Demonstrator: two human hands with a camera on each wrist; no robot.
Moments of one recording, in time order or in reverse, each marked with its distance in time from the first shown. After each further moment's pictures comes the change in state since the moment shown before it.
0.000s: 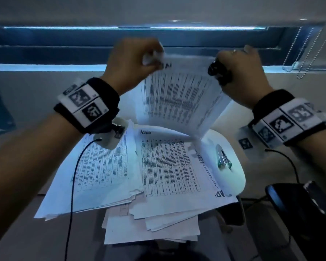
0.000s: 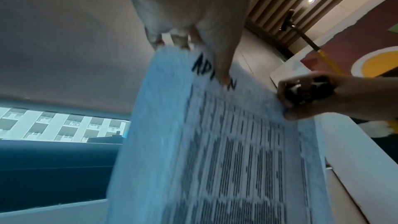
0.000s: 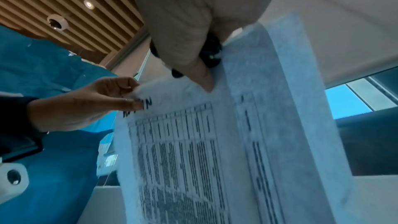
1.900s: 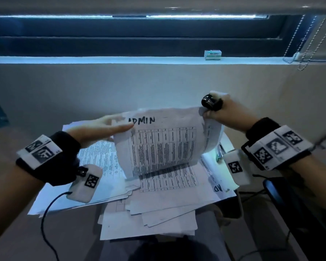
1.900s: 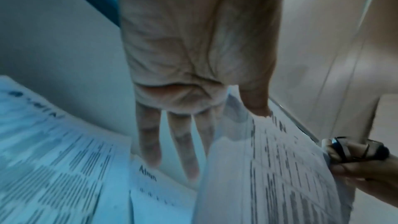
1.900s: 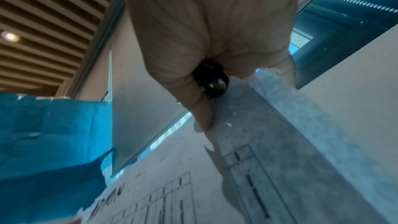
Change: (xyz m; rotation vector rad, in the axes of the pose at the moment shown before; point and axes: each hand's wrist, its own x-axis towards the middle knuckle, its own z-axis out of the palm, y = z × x) left_hand -0.124 -0.041 0.012 -0.678 -0.775 -0.739; right_hand -0.055 -0.012 0.037 0.627 -0.433 0.326
